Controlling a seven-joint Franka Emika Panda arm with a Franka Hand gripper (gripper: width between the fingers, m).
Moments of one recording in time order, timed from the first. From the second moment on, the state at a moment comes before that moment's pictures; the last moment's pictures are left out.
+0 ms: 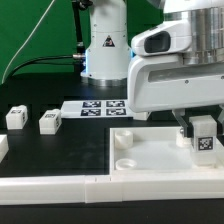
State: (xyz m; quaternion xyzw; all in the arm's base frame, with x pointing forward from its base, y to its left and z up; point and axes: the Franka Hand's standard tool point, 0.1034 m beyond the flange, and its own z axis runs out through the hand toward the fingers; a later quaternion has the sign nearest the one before) arm 0.629 0.113 0.075 -0.99 0.11 -0.04 0.05
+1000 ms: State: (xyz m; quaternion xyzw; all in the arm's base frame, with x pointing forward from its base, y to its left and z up) arm 0.625 0.114 0.072 -0.82 0.57 0.00 0.07
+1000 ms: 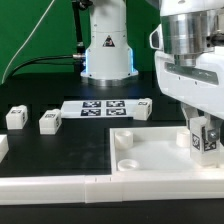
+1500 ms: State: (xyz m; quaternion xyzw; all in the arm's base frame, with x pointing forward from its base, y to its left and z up) arm 0.622 0.127 0.072 -0.95 0.31 -0.02 0.07
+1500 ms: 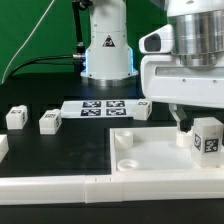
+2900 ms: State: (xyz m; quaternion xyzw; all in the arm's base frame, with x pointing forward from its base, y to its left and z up) arm 0.625 0.119 0.071 -0.99 0.13 -0.03 0.06
